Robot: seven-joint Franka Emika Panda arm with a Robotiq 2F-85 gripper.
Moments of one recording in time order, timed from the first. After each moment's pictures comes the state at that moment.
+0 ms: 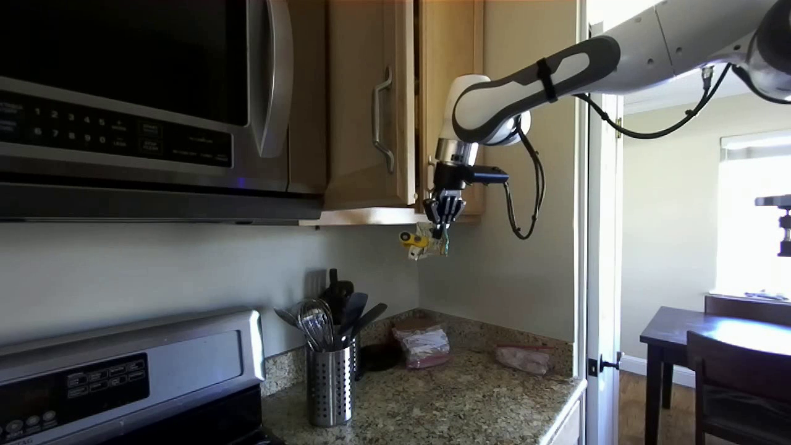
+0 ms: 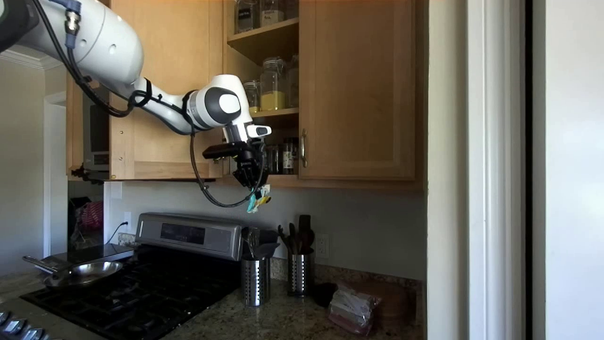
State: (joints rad) arm 0.05 0.04 -0.04 -1.74 -0.09 2.12 0.11
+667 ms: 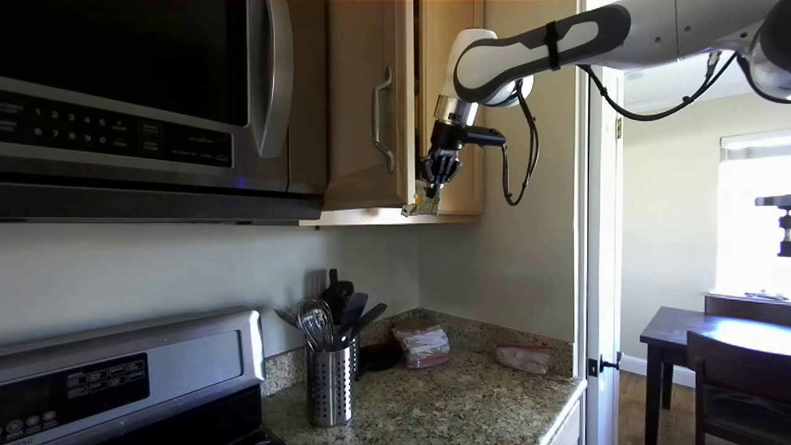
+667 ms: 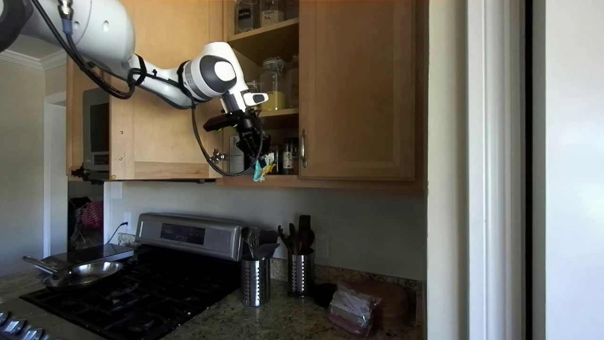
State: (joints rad) arm 0.05 0.04 -0.03 -1.56 -0.15 2.06 0.18
